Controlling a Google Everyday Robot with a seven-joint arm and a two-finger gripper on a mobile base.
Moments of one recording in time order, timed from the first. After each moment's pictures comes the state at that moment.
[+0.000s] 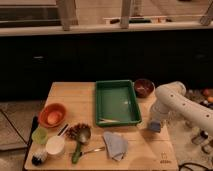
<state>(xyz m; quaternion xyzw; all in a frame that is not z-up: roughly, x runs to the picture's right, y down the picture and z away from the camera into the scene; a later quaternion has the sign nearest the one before) 0.289 0.200 0.800 -0.29 -0.22 -0.49 0.79</state>
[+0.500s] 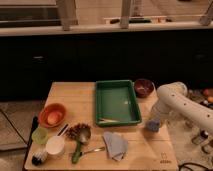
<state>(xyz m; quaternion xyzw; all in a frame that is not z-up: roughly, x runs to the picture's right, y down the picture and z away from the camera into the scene) 0.291 0.201 0.802 -0.29 -0.22 -0.49 0.79</state>
